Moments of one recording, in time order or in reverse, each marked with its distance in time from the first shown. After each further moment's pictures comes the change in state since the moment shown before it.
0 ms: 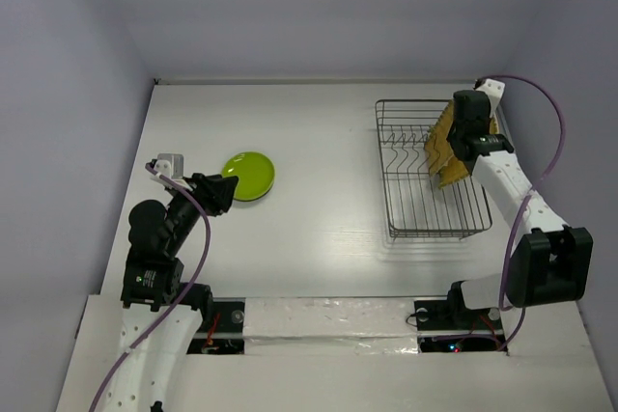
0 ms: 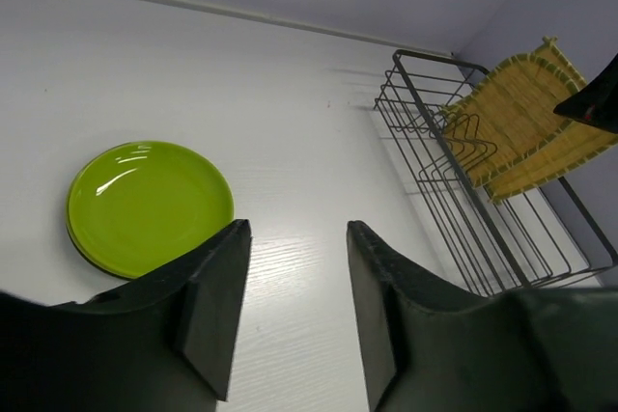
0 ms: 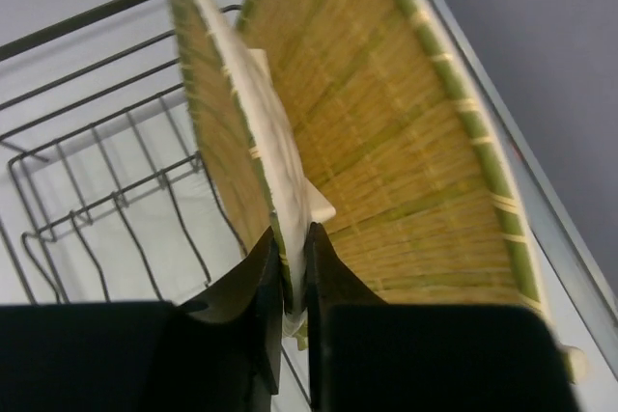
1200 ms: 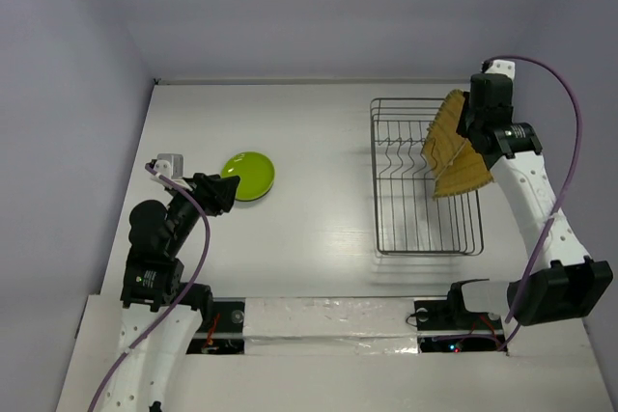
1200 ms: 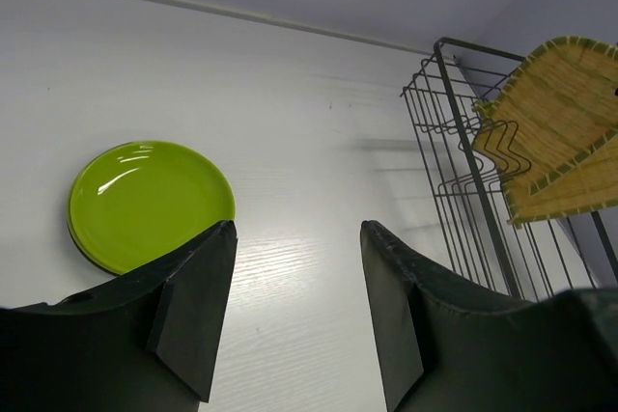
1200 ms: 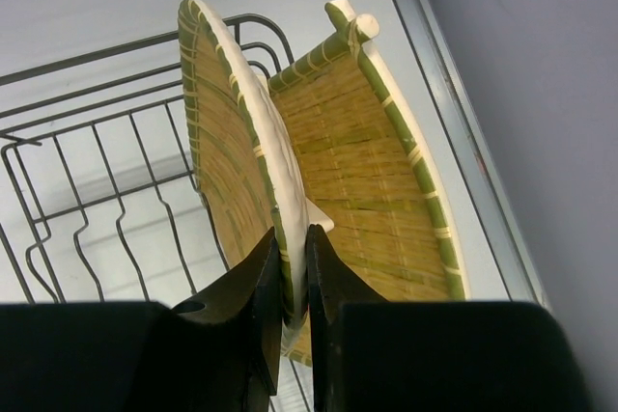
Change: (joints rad) left arm -0.011 -0.001 0.000 -0.001 -0.021 -0.003; right arm 0.021 -0.097 0.237 -0.298 -0.059 -0.126
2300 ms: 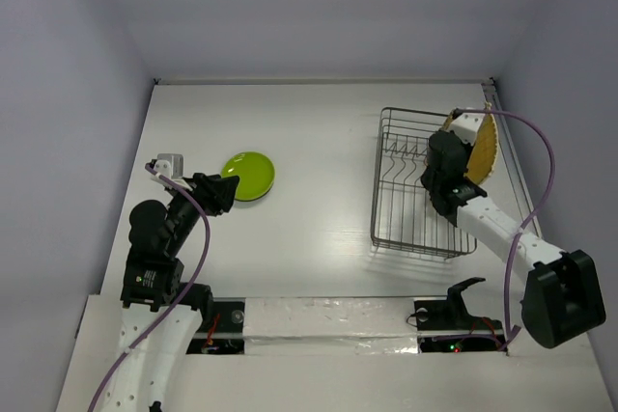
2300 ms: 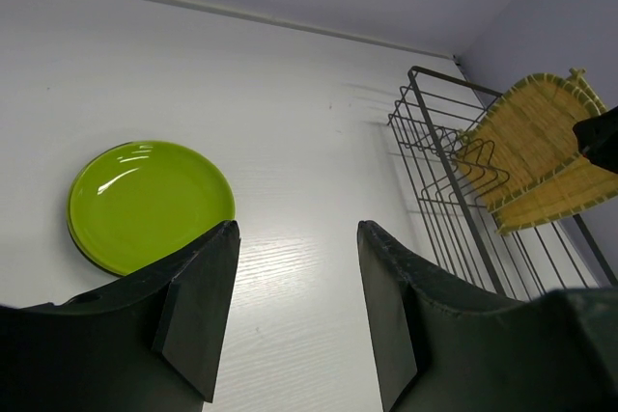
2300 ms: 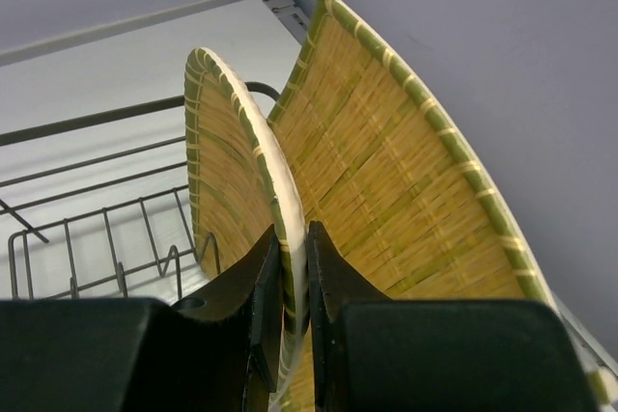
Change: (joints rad) left arm 0.000 0.001 0.000 0.000 0.000 0.000; right arm 0.228 -0.106 -0.656 0.894 0.511 -0.111
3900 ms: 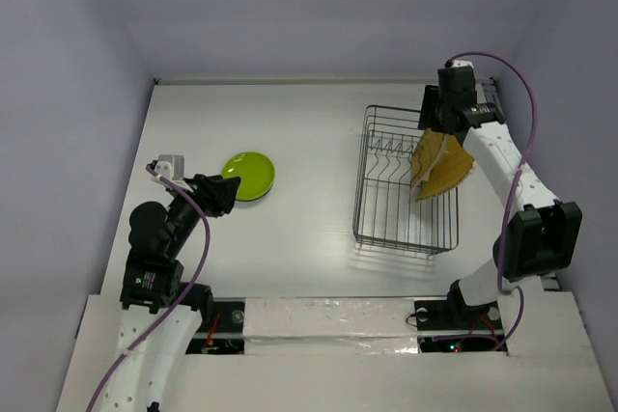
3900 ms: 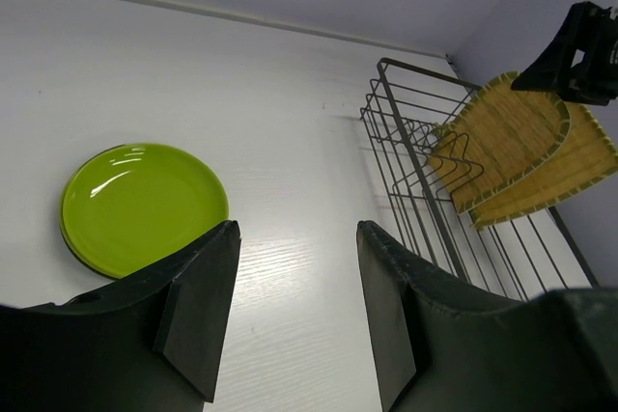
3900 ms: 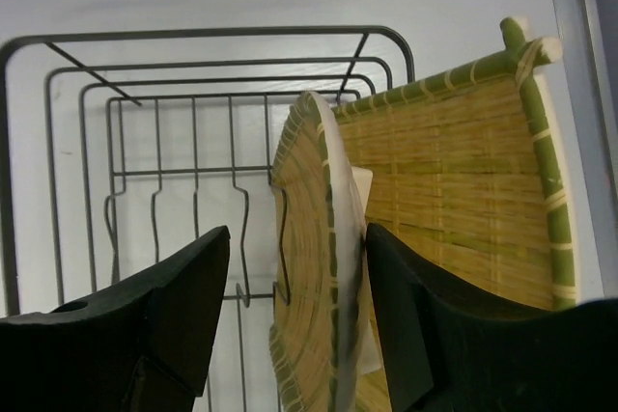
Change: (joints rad) left arm -0.016 -0.011 0.000 0.000 -0.002 0.000; right arm -0.178 0.359 0.728 -0.844 -0.655 0.163
